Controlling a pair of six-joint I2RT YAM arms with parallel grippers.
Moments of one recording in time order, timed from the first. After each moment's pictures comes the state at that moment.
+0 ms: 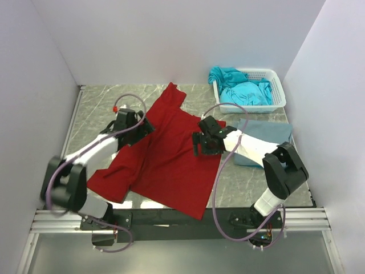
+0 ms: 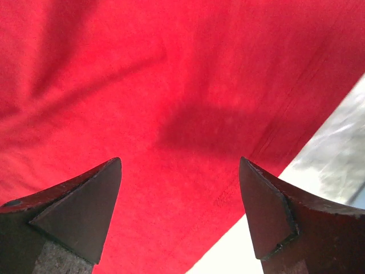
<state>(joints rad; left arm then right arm) -0.31 1.40 0.87 -0.19 -0.03 -0.85 0.60 1.61 1.05 -0.51 0.08 0.47</state>
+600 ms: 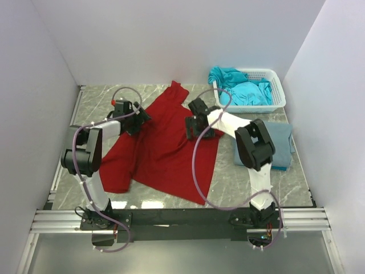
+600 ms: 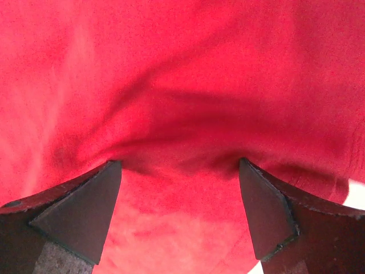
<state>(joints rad) -0.15 1.86 1.07 0.05 0.13 -0.84 0.53 2.05 1.48 -0.61 0.10 0.40</state>
